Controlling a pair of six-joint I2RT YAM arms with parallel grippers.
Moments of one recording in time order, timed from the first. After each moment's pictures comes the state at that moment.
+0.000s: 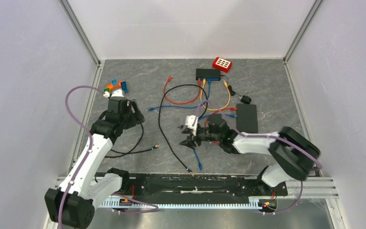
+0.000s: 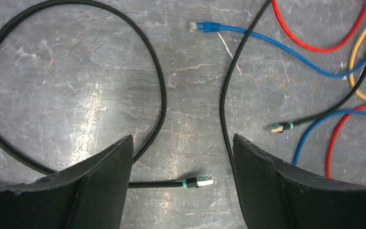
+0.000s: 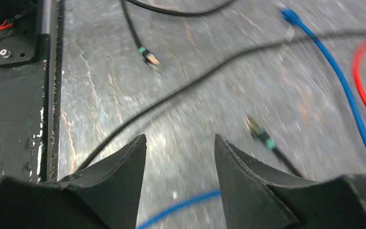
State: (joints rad) left arm -0.24 0.97 0.83 -0.65 -0.16 -0.51; right arm 0.83 1.47 0.53 0.60 -0.51 -0.21
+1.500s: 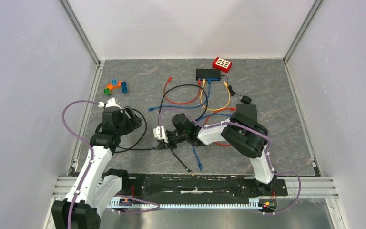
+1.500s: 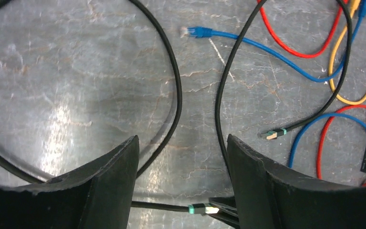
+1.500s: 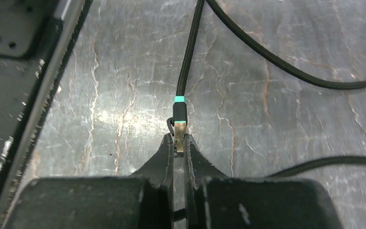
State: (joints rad) left arm -0.09 0.82 0.58 -0.43 -0.01 -0.54; right arm 0.98 2.04 1.03 0.47 -0.68 -0.46
